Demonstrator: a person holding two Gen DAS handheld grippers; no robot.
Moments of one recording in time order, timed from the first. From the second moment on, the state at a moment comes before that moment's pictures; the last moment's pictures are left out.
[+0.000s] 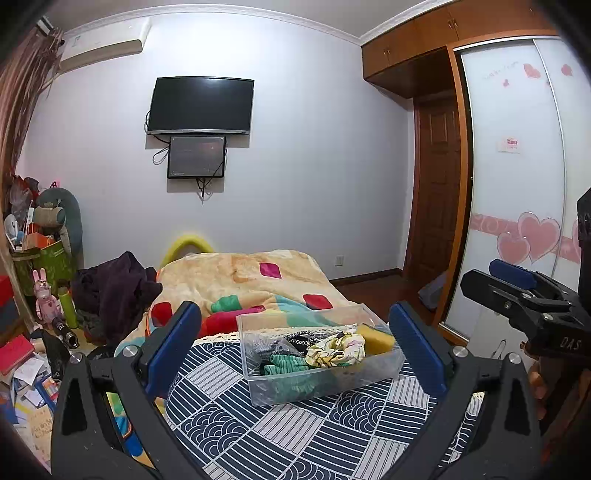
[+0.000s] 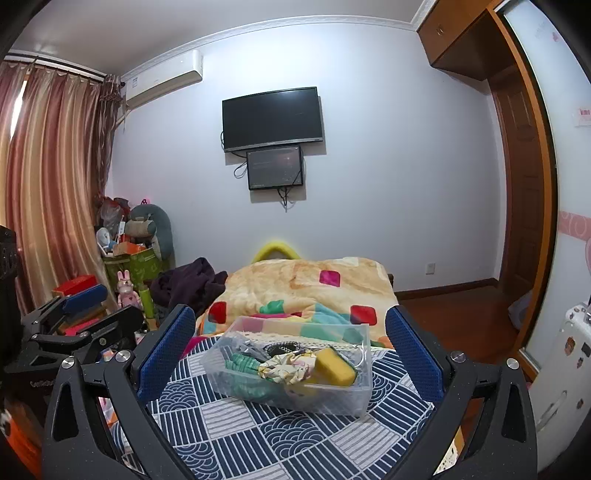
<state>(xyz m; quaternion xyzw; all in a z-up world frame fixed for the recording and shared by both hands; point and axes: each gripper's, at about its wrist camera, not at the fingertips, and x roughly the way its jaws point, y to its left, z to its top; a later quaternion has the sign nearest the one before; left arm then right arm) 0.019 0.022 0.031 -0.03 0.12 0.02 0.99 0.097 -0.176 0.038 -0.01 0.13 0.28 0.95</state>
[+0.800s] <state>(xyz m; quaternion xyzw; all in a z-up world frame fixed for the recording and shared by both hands) 0.017 0.020 0.031 -0.03 0.12 0.01 0.99 0.098 -0.179 0.040 -0.01 0.13 0.28 0.95</state>
